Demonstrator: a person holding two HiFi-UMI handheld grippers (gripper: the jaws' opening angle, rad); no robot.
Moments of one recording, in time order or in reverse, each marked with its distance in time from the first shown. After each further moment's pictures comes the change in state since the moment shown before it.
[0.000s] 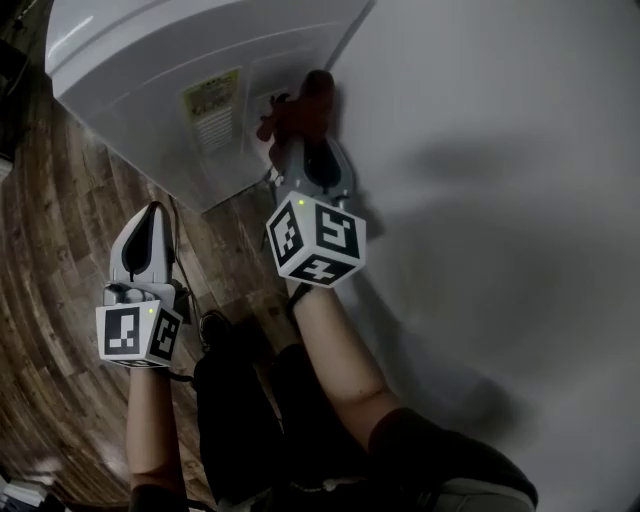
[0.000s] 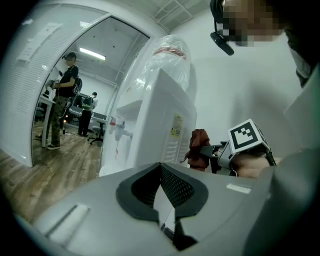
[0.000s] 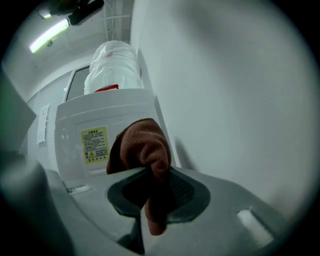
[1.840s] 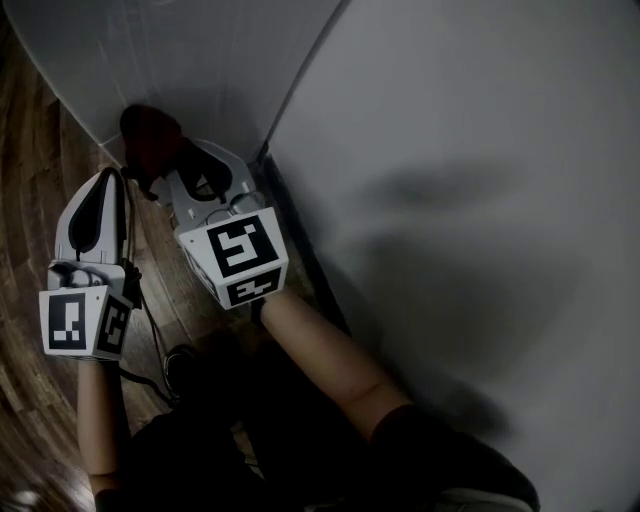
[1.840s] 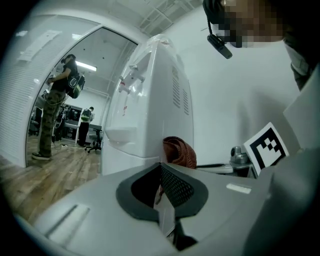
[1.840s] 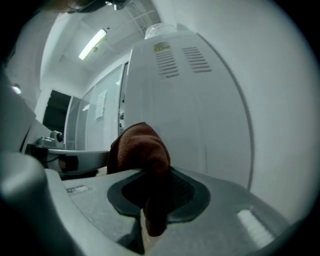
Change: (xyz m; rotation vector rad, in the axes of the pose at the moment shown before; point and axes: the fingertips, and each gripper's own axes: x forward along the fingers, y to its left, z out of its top) left arm 0.041 0.062 -0.204 0.162 -0.116 -0.036; right arm 0.002 0.075 -0.297 -0.211 0.097 0.569
